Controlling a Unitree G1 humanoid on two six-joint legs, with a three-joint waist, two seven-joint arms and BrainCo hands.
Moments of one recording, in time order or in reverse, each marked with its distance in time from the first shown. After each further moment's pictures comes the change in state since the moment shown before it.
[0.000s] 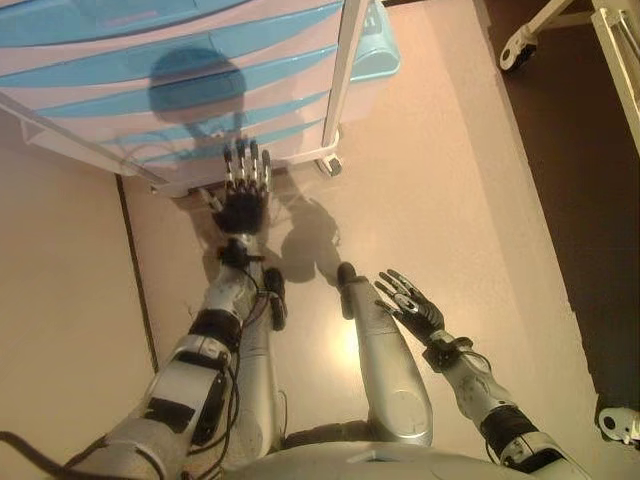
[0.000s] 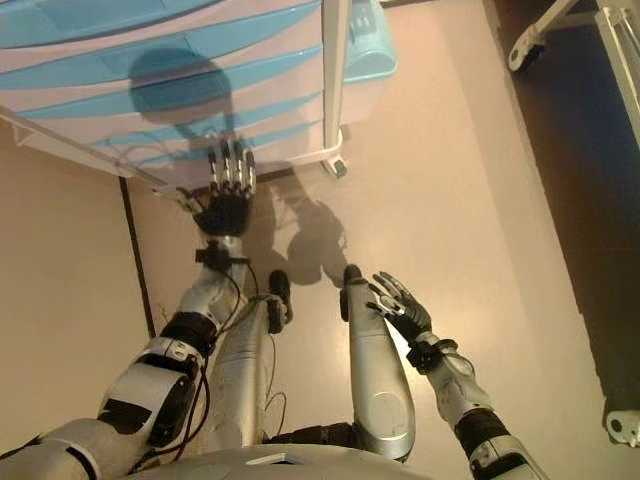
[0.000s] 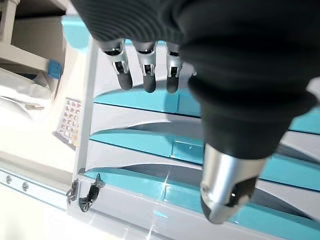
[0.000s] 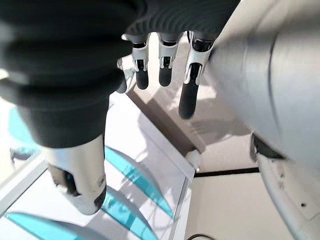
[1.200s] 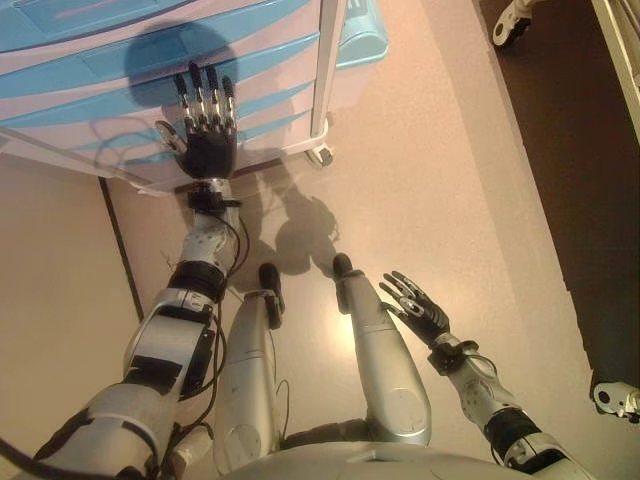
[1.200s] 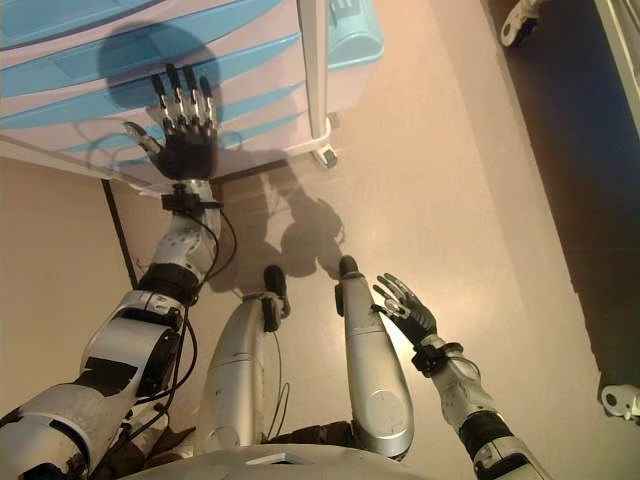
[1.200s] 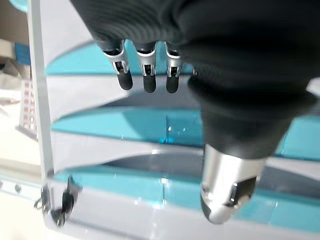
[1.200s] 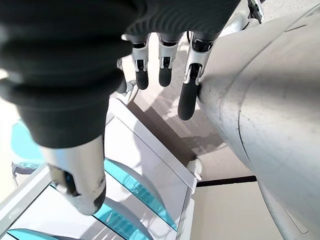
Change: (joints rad) left arm -0.177 0.086 0.018 0.050 -0.036 -0.093 0.046; right arm 0.000 -0.011 0.011 0.038 0.006 -0.053 0.043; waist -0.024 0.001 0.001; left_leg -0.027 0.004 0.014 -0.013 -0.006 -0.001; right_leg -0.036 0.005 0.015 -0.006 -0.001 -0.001
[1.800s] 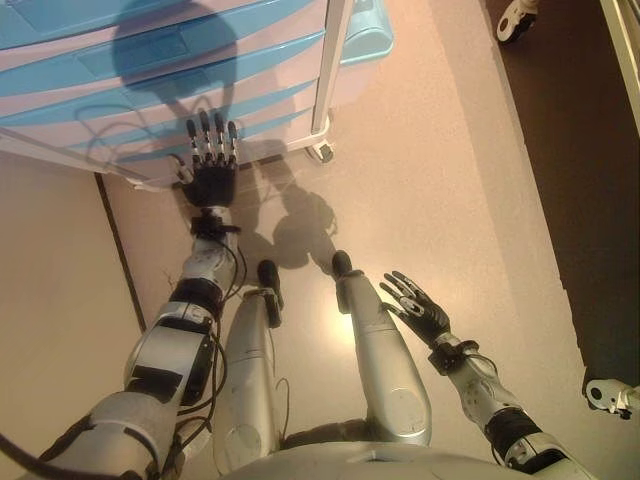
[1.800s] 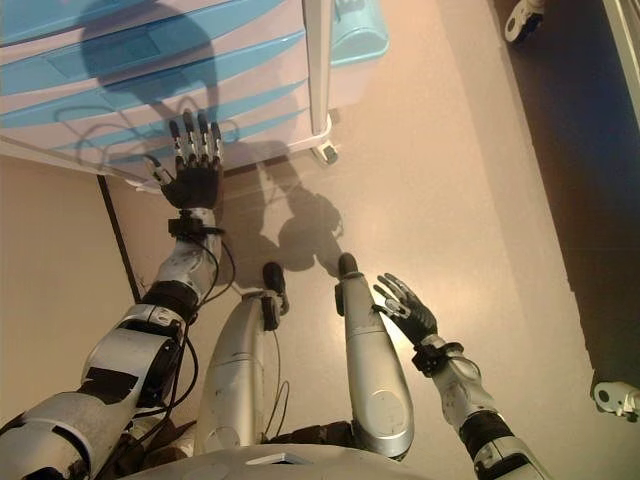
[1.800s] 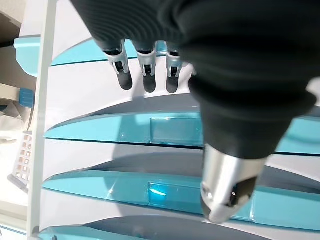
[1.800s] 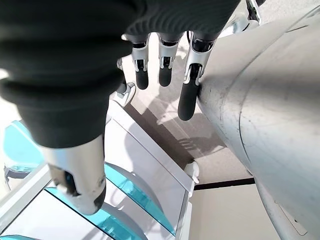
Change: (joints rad) left arm 0.046 -0.007 0.023 0.115 0.003 0.055 -0.001; right arm 0.000 -0.002 0.000 0.000 0.000 0.001 -0.001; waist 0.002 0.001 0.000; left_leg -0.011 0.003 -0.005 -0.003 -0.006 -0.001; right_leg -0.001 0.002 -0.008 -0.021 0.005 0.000
